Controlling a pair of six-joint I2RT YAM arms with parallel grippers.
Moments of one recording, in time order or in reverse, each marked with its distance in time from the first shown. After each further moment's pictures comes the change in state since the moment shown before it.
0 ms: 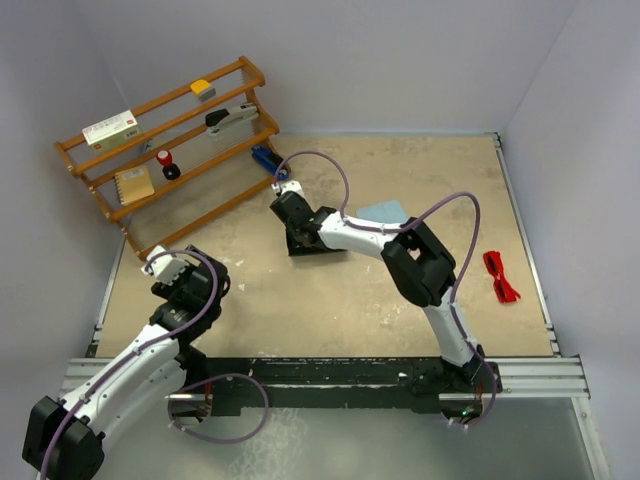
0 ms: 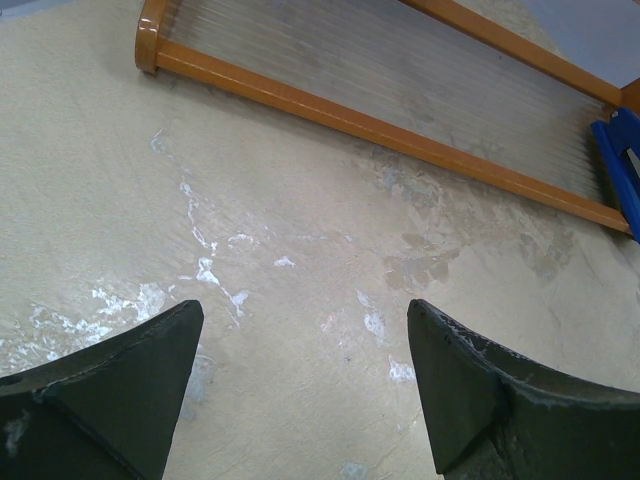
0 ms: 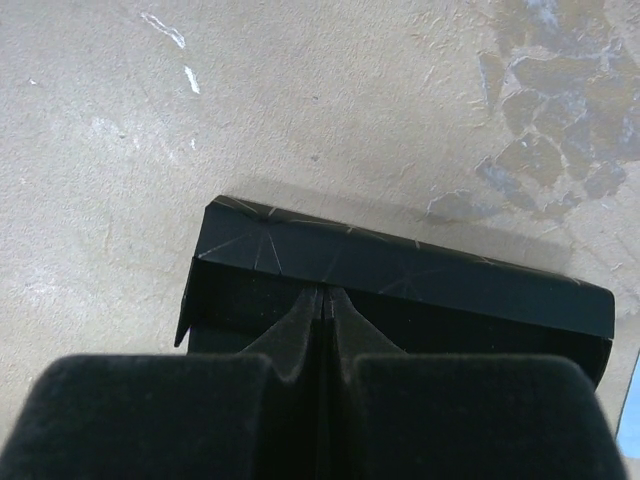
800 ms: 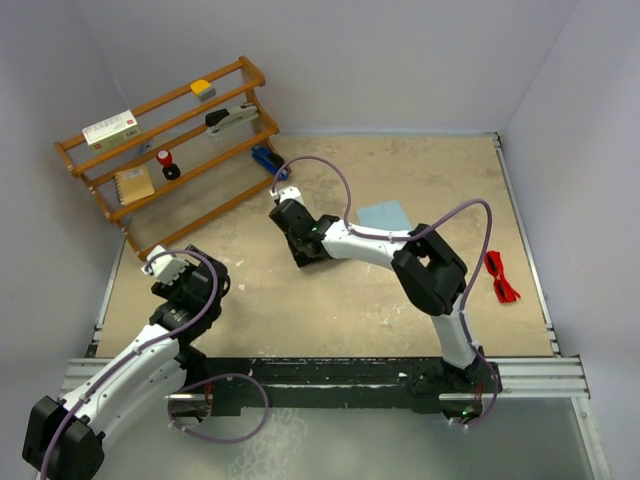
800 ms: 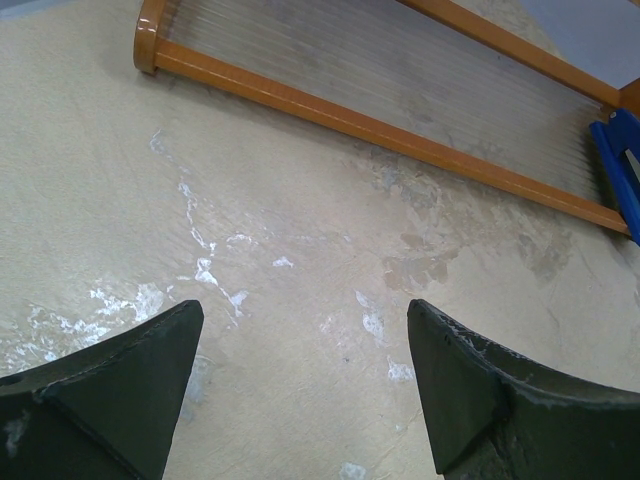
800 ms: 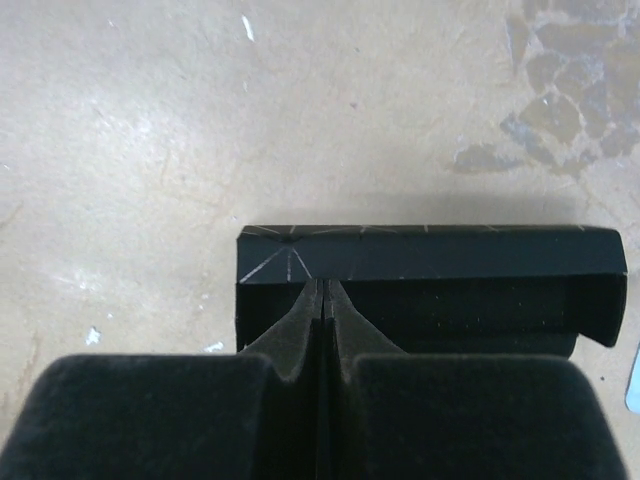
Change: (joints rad) left arm 0.000 0.002 0.000 0.005 0.000 0.000; right arm 0.049 -0.113 -0.127 0.036 0.000 0.019
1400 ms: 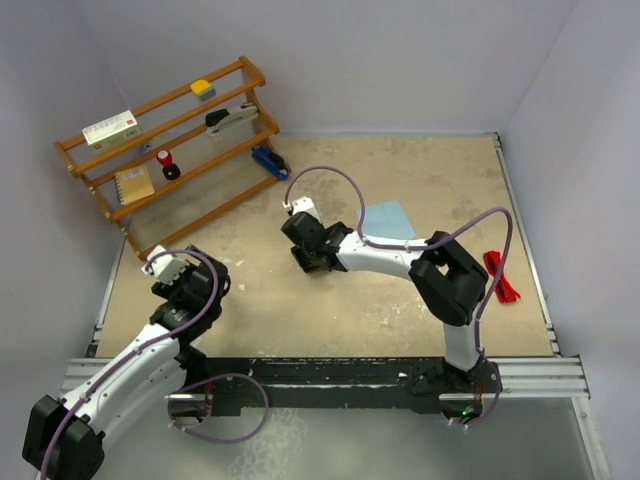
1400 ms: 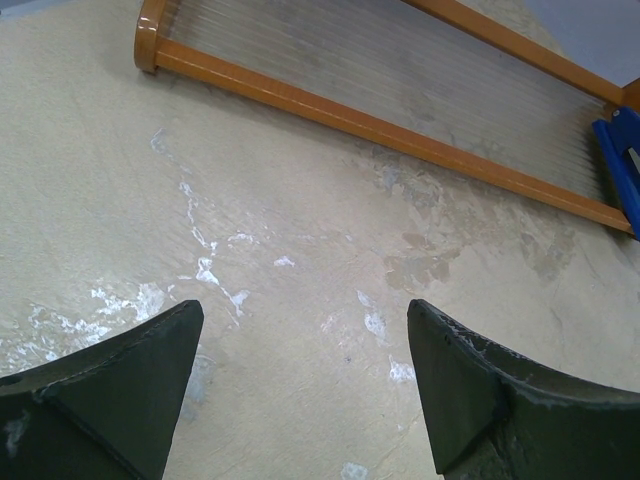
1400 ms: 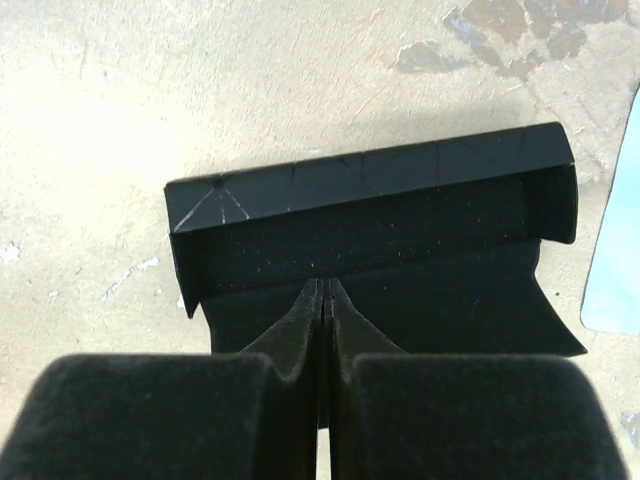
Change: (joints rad) left arm 0.000 0.006 0.000 0.001 0.000 0.000; right arm 0.014 -0.138 -0.198 0.024 0.069 0.008
